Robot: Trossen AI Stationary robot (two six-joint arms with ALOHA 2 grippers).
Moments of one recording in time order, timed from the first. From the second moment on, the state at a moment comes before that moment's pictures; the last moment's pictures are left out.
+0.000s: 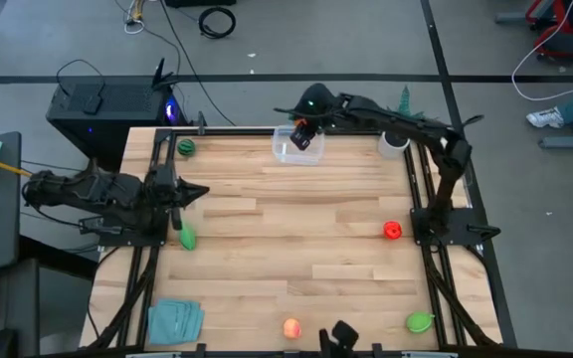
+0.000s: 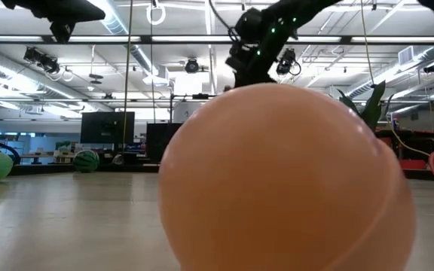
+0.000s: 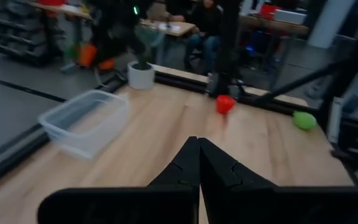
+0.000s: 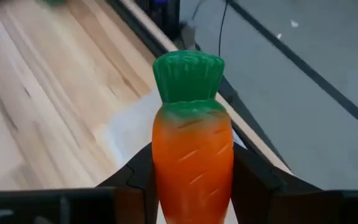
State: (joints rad) left arm -0.20 0.41 0.57 -0.34 -0.47 -0.26; right arm -0.52 1.82 1.65 -0.68 0.10 0.09
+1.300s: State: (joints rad) left arm 0.07 0.50 0.59 -0.31 -0.49 -0.33; right arm -0.59 2.10 1.64 -0.70 0.06 -0.25
